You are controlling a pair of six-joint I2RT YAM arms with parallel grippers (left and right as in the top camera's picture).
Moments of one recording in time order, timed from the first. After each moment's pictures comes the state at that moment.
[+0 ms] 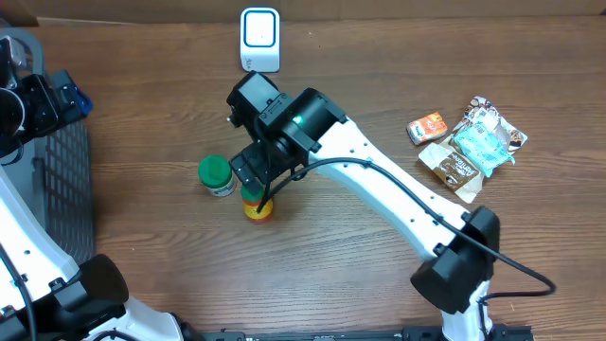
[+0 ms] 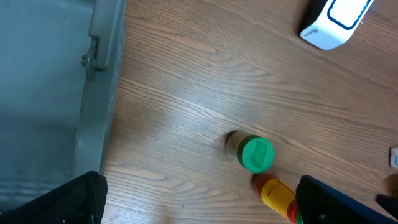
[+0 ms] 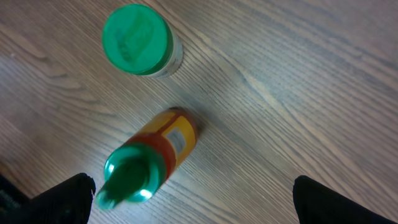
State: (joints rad) left arm 0.51 1.80 2.31 -1.69 0.28 0.04; right arm 0.83 2.04 2.06 -1.26 -0.06 0.16
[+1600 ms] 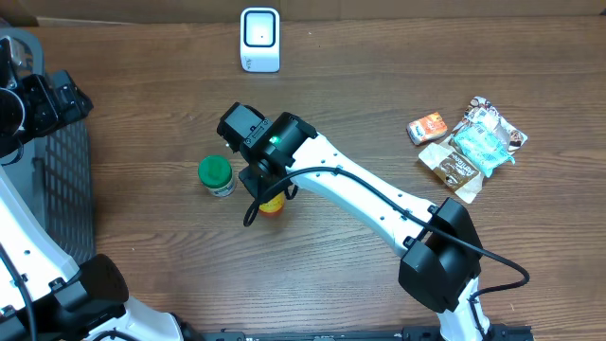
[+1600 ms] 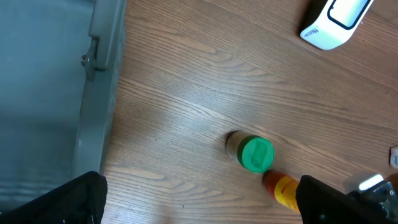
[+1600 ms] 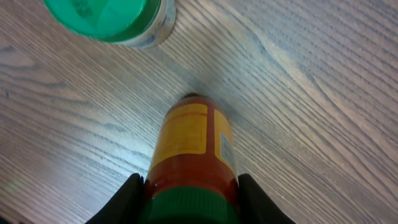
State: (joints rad) left arm 0.51 1.80 2.31 -1.69 0.28 0.04; right arm 0.88 2.09 1.92 -1.20 -0.01 0.20
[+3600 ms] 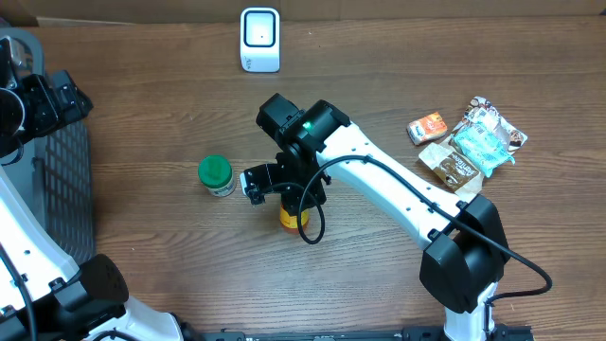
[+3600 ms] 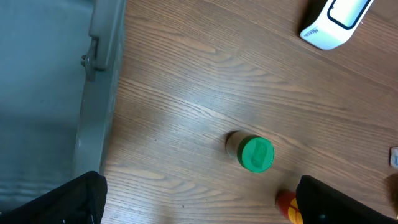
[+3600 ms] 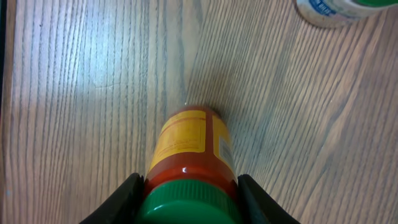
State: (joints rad) left arm 0.51 1.80 2.31 -1.69 0.28 0.04; right arm 0.77 2.01 1.79 -1.28 -0.26 -1.03
